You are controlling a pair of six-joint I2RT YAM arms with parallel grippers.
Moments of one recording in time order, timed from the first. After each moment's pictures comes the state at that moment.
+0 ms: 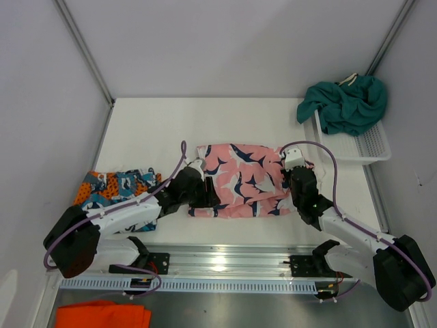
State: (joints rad) left arm -0.77 1.21 0.60 -0.15 0.02 -0.73; right arm 0.54 1.03 0.41 0.29 0.53 -0.23
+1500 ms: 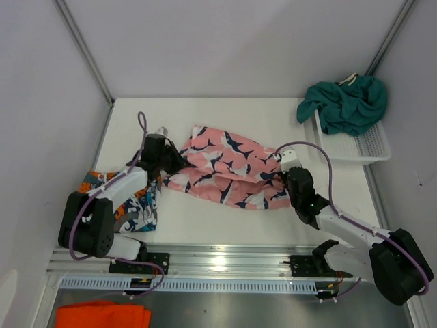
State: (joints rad) left arm -0.29 1.43 0.74 -0.09 0.19 -0.72; right arm 0.55 1.07 0.41 0.30 0.52 -0.25
